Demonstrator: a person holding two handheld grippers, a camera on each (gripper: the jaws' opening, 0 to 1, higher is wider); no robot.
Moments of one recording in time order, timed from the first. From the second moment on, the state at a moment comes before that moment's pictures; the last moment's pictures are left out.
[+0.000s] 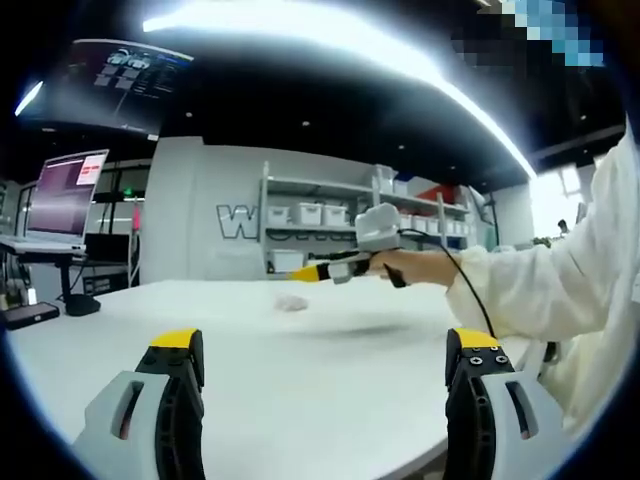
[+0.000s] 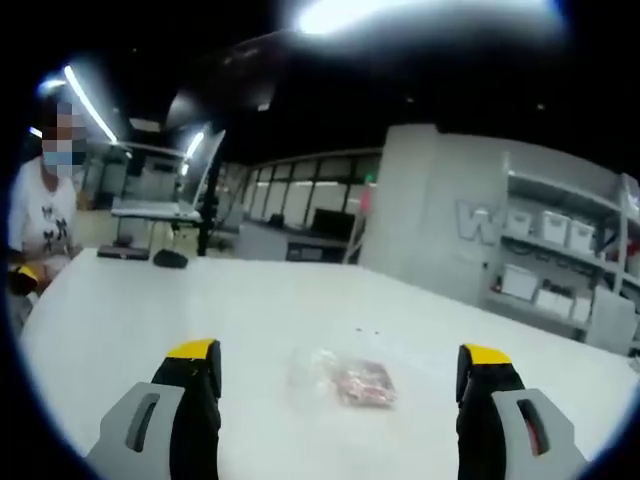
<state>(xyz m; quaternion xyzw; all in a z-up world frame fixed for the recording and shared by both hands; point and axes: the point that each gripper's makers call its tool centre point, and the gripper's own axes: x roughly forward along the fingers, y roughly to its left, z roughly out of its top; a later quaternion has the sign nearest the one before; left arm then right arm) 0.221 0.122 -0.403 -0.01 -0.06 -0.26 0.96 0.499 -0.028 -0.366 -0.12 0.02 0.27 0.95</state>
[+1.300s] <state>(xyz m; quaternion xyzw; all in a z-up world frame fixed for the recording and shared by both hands) 0.223 0.119 -0.408 -0.02 -0.05 -0.27 0.96 0.463 -0.047 -0.364 -0.13 0.01 0.28 0.95</state>
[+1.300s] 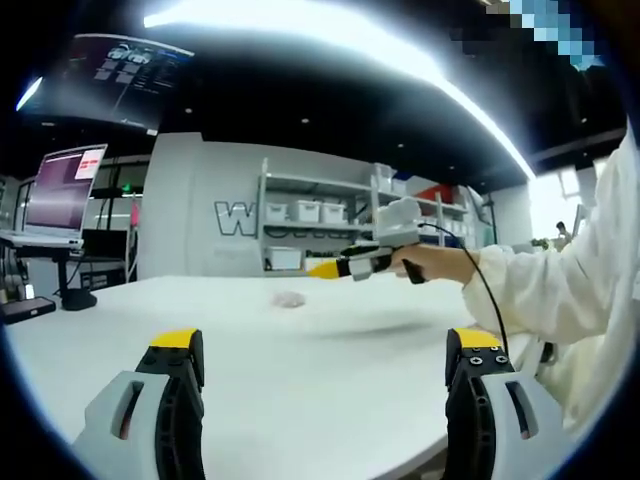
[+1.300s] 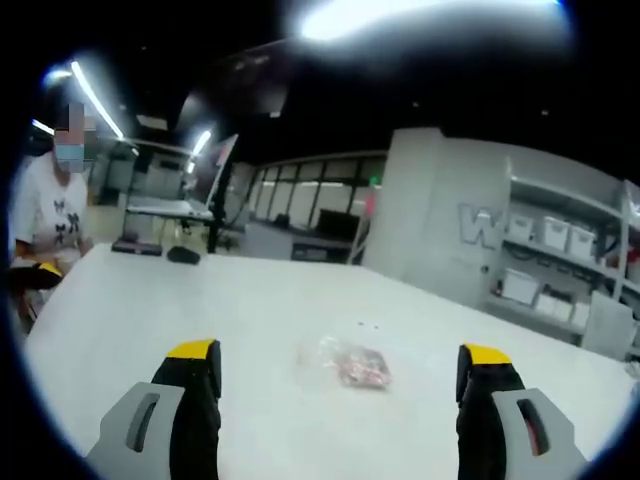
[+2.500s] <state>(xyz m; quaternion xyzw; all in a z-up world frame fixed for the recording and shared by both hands) 0.223 0.117 -0.414 -0.02 -0.04 -0.27 0.96 0.422 -0.059 -0.361 -0.14 0.00 0.28 0.95</state>
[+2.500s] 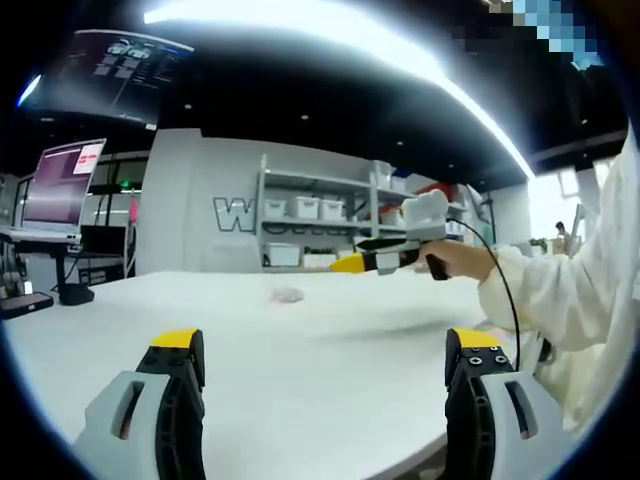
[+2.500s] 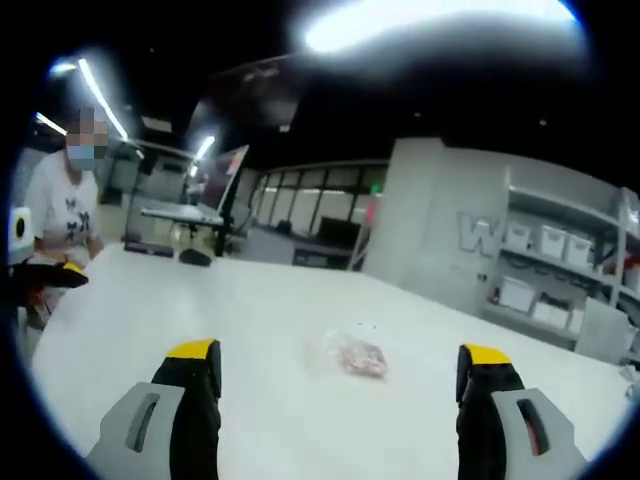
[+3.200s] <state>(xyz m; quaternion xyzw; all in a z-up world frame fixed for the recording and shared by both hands) 0.224 0.120 -0.417 -0.03 -0.04 -0.27 0.96 0.411 -0.071 -0.366 -0.13 -0.01 0.26 0.96</state>
